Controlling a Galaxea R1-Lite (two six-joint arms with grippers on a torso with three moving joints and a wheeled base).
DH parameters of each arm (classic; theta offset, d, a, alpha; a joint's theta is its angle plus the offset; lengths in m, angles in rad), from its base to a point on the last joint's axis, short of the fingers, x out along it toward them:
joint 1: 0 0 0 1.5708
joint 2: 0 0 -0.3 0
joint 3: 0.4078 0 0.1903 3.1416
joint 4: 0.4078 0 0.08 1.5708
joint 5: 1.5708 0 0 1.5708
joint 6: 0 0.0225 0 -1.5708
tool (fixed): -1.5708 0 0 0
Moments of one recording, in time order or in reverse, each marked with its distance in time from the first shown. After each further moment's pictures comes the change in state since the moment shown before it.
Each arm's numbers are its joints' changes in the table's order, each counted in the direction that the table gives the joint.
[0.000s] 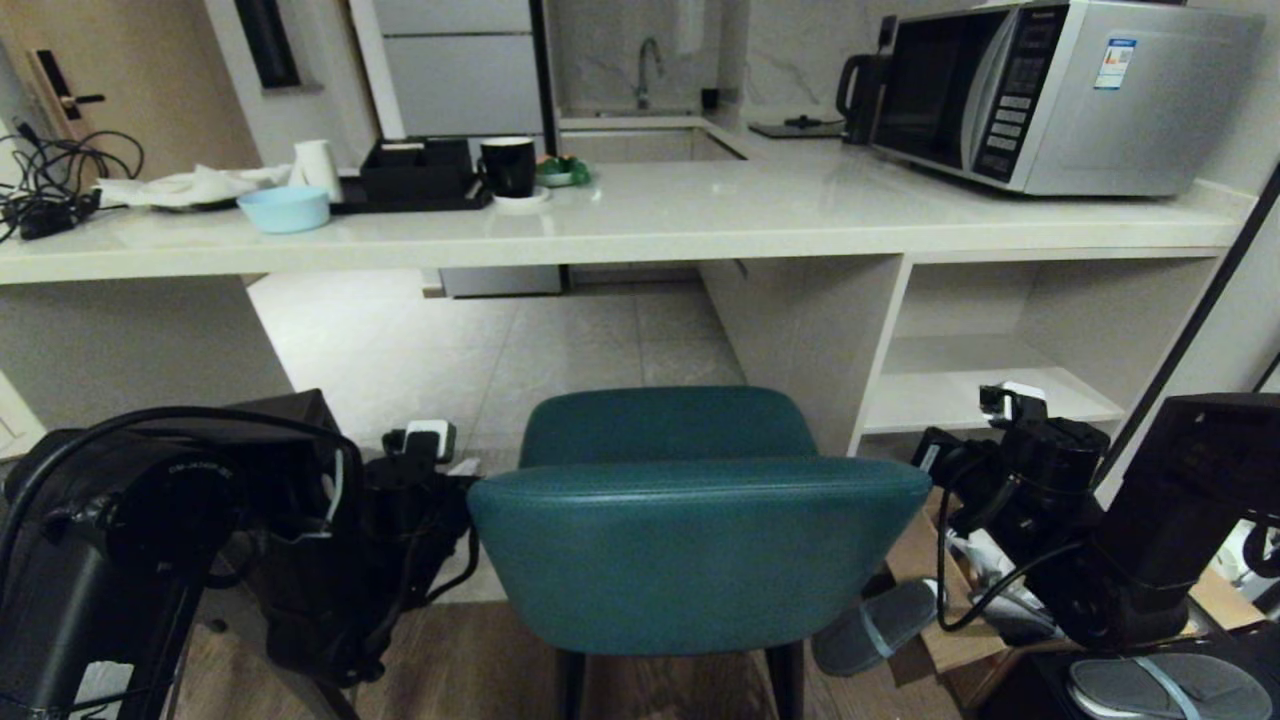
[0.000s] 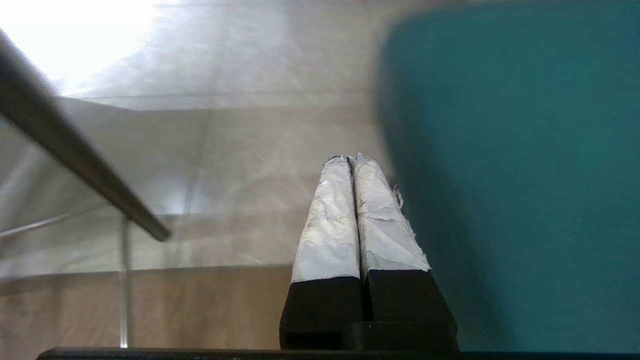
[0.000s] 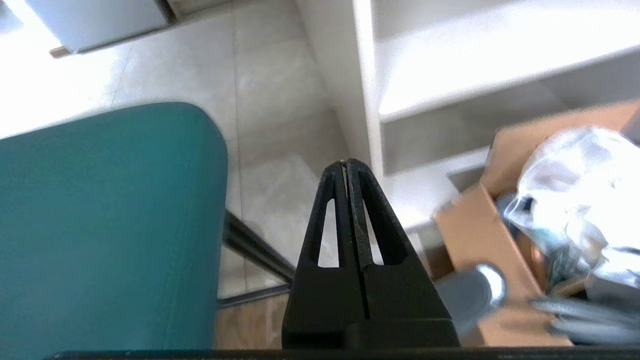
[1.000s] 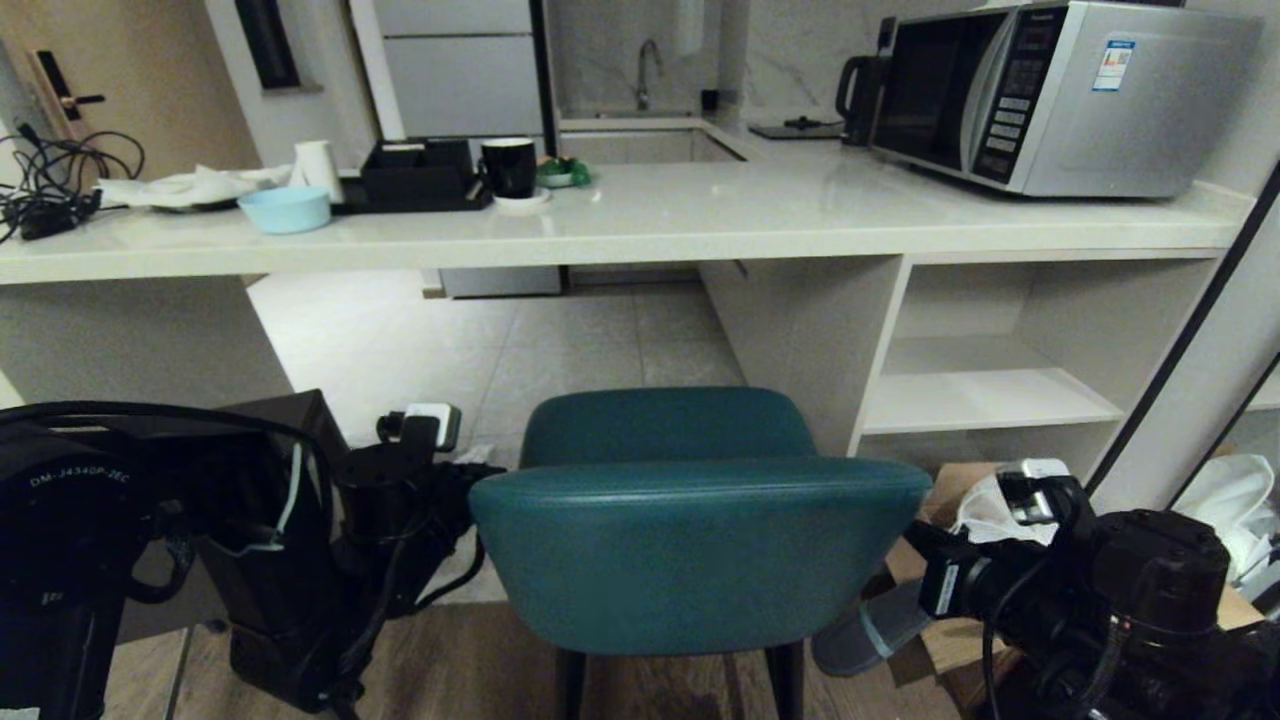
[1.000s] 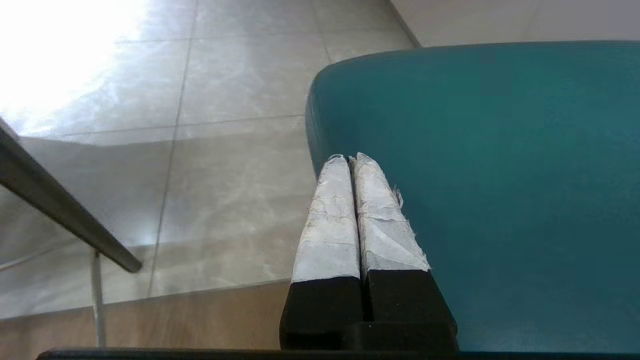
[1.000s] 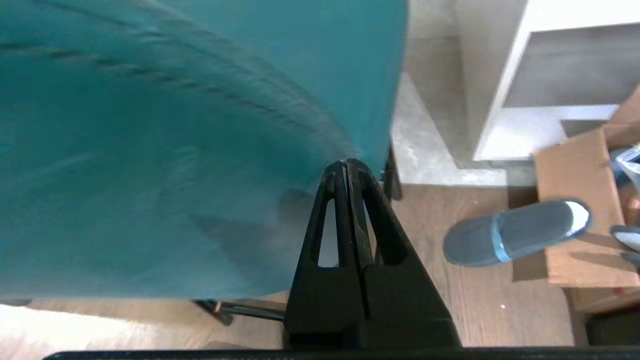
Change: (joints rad) left arm -0.088 0.158 -0.114 -0.008 -0.046 0.002; right arm 0.275 0.355 -0.521 -0.046 0.077 -0.002
